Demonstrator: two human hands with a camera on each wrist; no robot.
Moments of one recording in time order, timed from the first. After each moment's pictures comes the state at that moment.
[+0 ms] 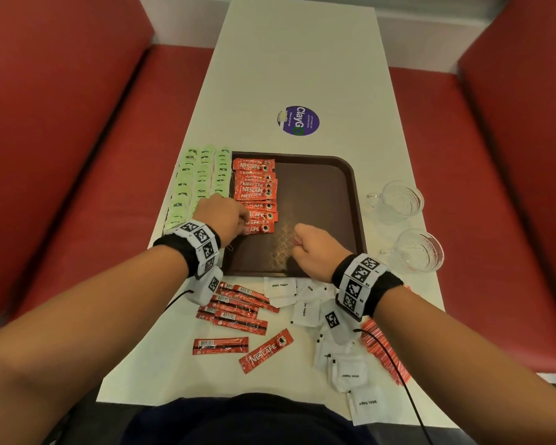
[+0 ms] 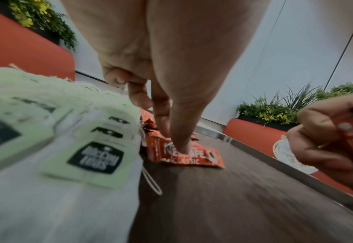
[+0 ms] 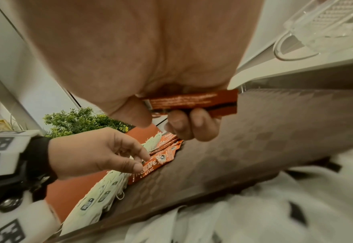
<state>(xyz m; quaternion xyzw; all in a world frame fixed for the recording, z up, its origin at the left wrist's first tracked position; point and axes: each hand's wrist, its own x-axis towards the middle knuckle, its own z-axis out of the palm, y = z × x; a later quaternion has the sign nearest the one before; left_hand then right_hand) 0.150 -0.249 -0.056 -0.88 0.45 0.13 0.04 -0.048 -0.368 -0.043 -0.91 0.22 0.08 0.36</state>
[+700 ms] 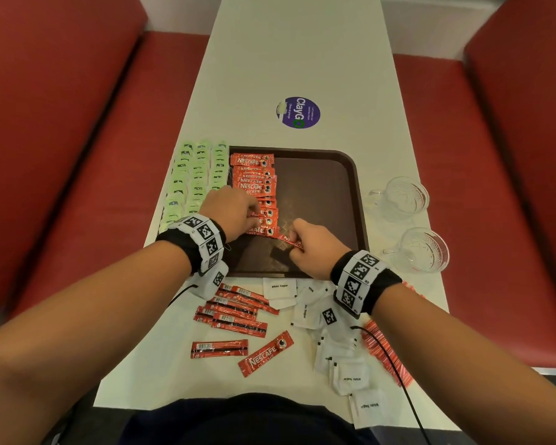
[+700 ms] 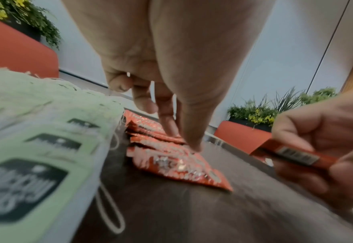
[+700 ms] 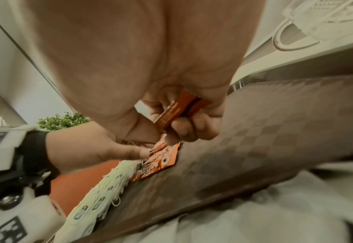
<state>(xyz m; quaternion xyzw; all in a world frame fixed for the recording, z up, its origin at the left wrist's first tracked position) 0.147 -0.266 -0.052 -0.85 0.50 0.14 -0.04 -0.040 -0.374 -0.051 -0.90 0.24 0.11 0.36</state>
